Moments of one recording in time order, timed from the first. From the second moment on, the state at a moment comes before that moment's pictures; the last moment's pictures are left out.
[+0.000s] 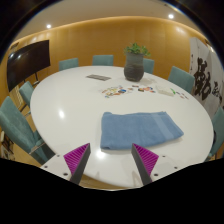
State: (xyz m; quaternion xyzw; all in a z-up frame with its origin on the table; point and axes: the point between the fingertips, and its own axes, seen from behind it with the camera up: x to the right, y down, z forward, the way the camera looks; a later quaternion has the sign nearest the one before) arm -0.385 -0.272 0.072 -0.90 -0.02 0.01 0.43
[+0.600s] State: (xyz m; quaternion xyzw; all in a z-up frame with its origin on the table) arm -0.399 -0.144 -0.002 -0.91 -0.10 -0.07 0.39
